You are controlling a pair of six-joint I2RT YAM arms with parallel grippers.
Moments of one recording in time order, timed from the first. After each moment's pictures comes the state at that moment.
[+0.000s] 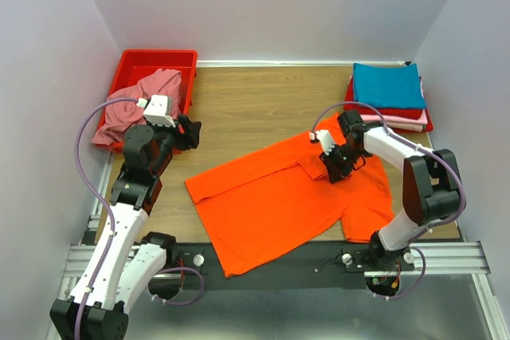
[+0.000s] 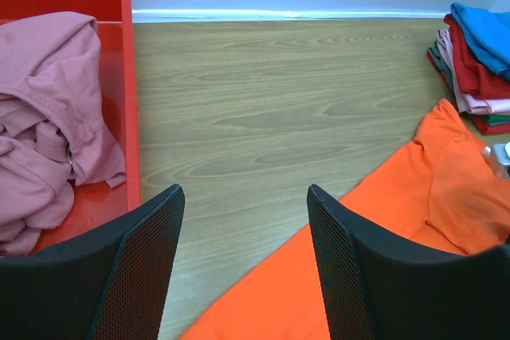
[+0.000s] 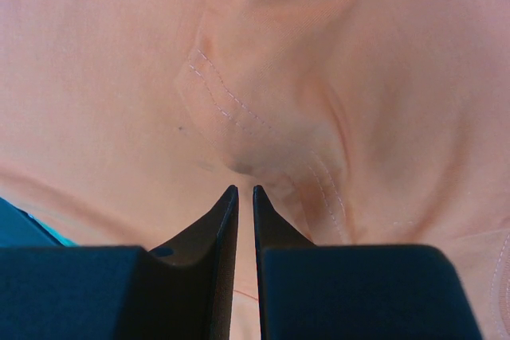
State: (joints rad) left arm -0.20 0.74 0.74 -0.13 0.10 -0.19; right arm 0.25 1.63 0.97 -0.78 -0.40 -0.64
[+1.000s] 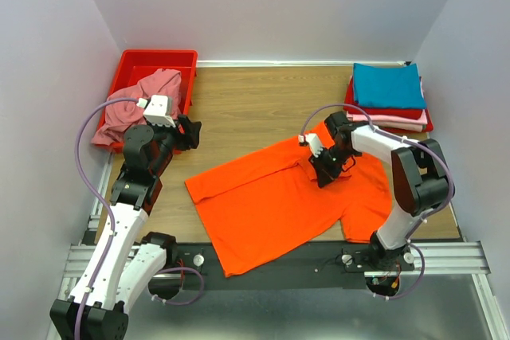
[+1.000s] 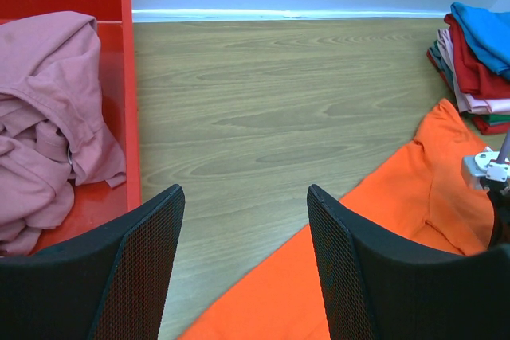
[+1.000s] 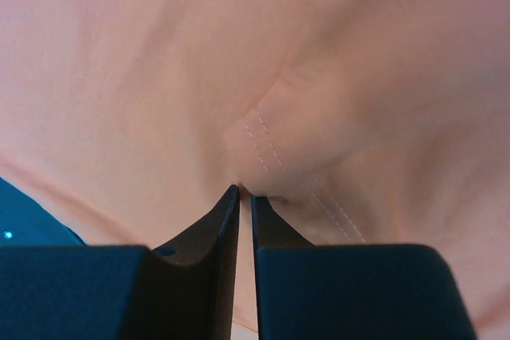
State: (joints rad) left arm -0.20 0.74 0.74 -0.13 0.10 -0.19; right arm 0.31 1.73 1.01 -0.77 -0.49 -0.60
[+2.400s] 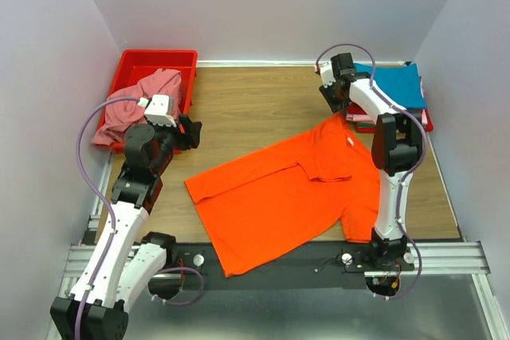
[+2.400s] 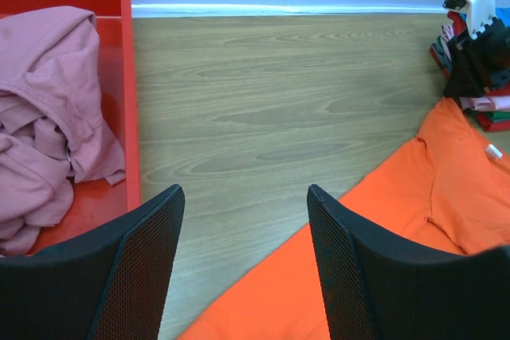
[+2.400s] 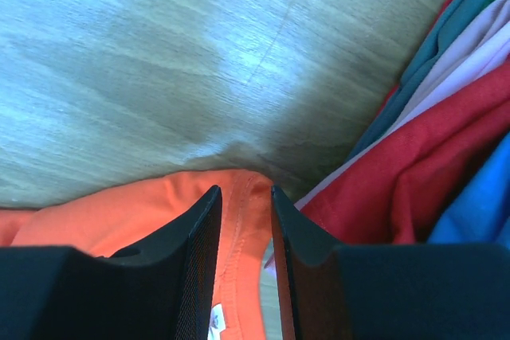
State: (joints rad) left arm -0.20 0.76 0.74 -0.13 0.10 -0.19; right arm 0.18 2.18 1.80 -0.65 0.06 -0.39
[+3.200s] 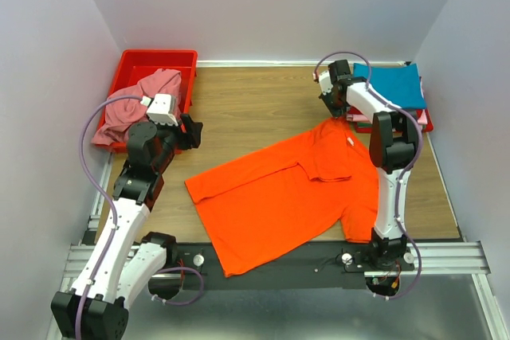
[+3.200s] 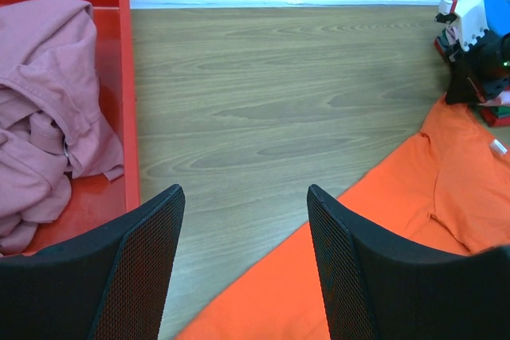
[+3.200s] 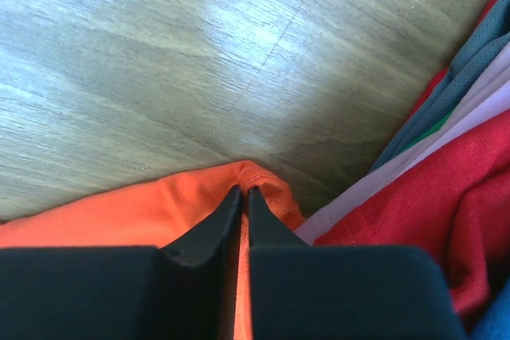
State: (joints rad) left arm -0.20 0.78 0.74 -0.13 0.10 -0.19; right arm 0.18 2.23 1.77 -0.65 0.09 -0.39
